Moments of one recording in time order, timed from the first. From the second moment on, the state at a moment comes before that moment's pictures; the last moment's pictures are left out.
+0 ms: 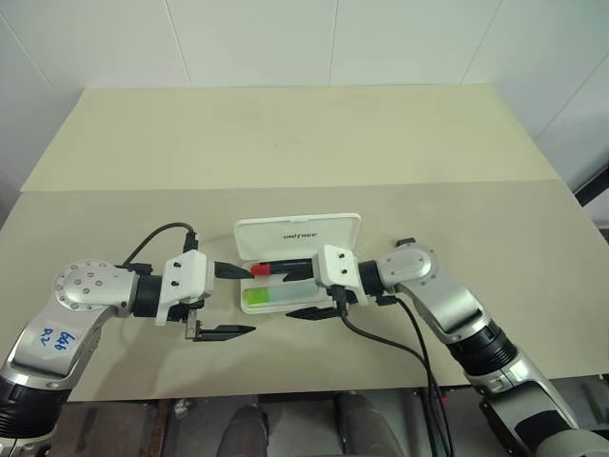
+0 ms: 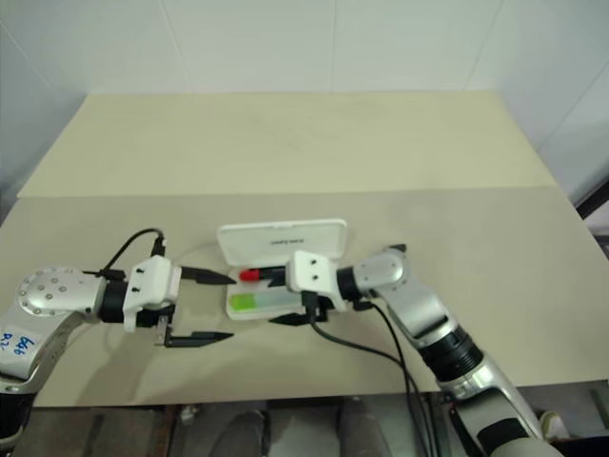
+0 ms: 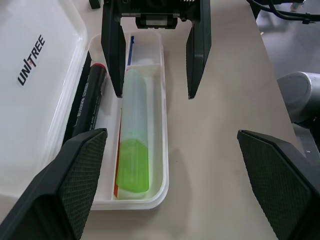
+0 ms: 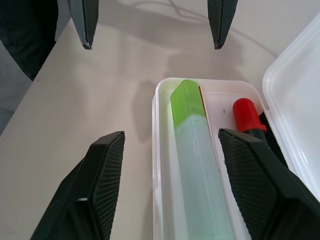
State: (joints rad) left arm -0.19 0.90 0.04 -0.37 -0.41 0.33 -1.14; right arm -0.60 -0.45 0.43 -0.11 0.16 0.33 1.16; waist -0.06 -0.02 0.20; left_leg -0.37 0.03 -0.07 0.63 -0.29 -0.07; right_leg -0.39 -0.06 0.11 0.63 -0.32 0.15
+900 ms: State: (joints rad) left arm -0.21 0.88 0.02 -0.34 -0.41 0.32 -1.15; right arm -0.64 -0.45 0.39 -0.16 0.23 0.39 1.15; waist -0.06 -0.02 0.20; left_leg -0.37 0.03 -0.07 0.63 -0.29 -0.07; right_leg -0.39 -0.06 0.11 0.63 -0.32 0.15
